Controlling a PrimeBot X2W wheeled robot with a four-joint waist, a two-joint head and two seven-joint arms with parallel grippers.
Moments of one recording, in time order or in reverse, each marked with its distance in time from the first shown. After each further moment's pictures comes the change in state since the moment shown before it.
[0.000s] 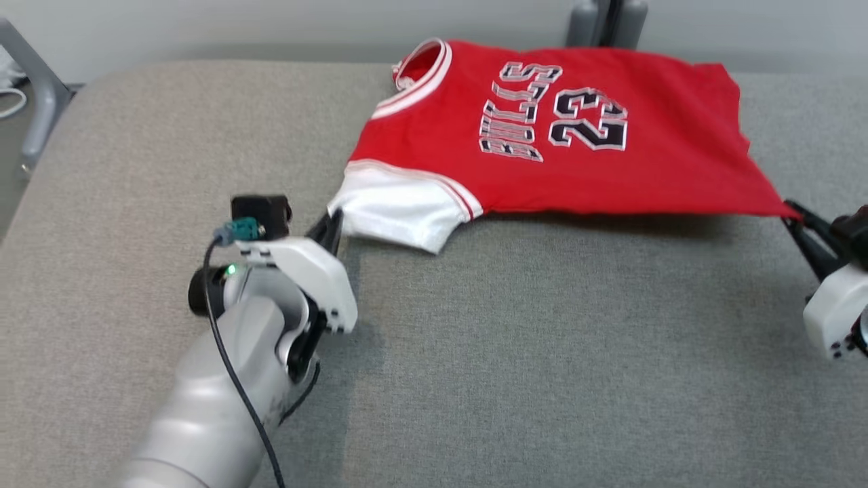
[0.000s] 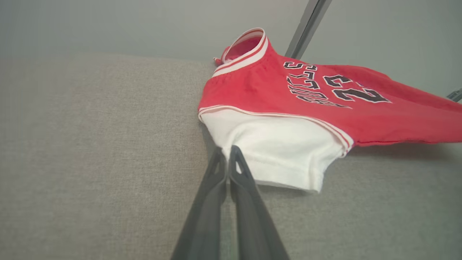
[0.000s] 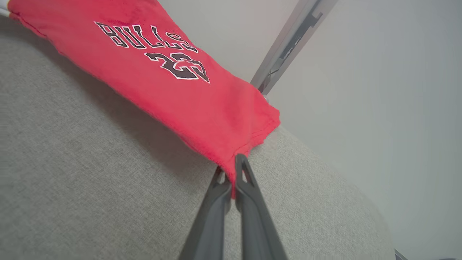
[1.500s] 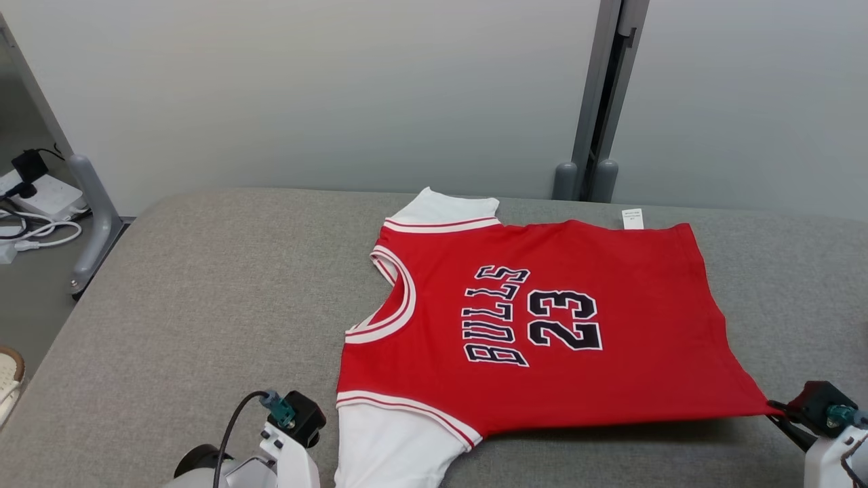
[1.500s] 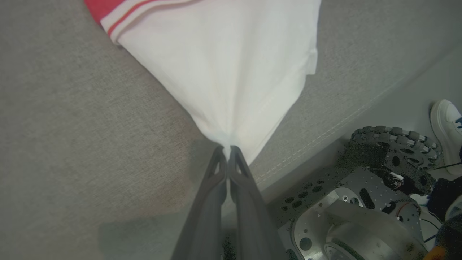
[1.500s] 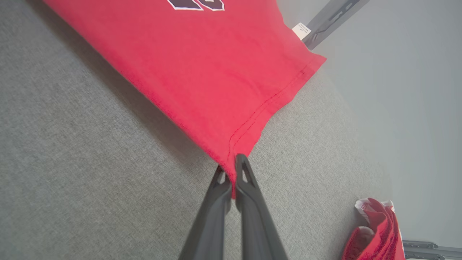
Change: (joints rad) left arm 0.362 0.437 -0.407 -0.608 -0.119 -0.124 0.630; right arm 0.150 -0.070 0.509 0.068 0.174 0.000 0.000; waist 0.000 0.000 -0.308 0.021
